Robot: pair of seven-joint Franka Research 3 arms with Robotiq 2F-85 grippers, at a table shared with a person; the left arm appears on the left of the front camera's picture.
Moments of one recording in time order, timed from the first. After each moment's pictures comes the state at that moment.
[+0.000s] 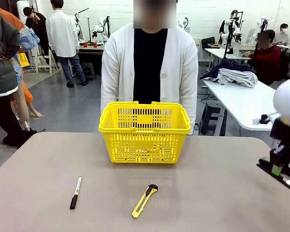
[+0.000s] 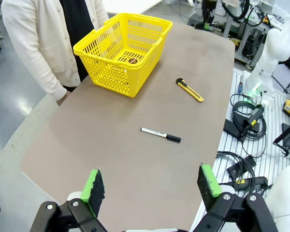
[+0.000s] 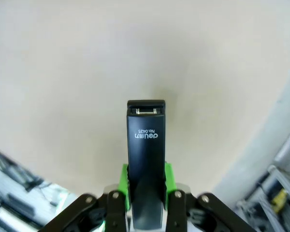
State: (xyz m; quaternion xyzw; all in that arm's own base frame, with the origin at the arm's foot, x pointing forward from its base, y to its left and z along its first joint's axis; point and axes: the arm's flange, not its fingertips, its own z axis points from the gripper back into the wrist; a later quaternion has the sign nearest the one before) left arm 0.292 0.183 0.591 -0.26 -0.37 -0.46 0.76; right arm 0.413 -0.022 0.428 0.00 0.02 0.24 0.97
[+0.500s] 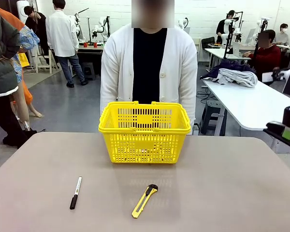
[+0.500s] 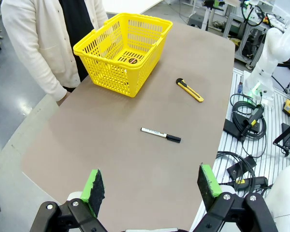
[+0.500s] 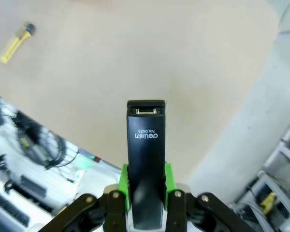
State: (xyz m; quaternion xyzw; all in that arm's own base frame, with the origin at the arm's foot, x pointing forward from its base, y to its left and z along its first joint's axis) left arm 0.292 0.183 0.591 -0.26 -0.37 -0.46 0.76; right arm 0.383 0.005 0.577 0.00 -0.01 0.26 0.97
